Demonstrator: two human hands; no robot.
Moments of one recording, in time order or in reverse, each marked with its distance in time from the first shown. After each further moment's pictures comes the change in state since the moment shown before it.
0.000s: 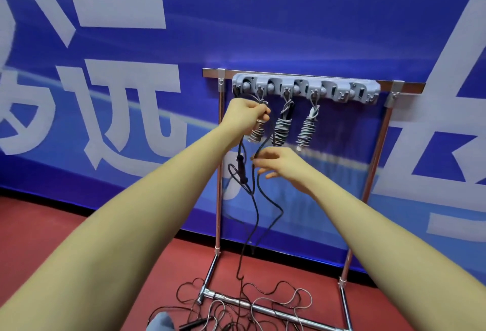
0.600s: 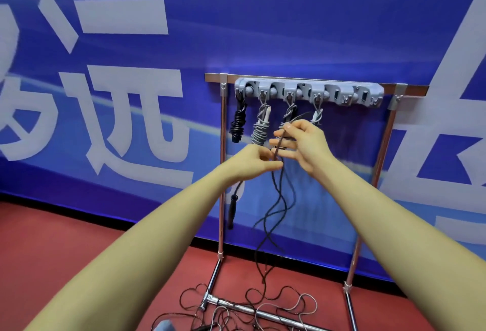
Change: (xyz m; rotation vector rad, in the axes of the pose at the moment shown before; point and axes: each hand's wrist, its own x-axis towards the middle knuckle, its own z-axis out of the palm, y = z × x) left_hand -0.035 -0.046 0.002 0.375 -0.356 0.015; right_hand 0.014 -0.026 -0.023 0.611 0.331 -0.085
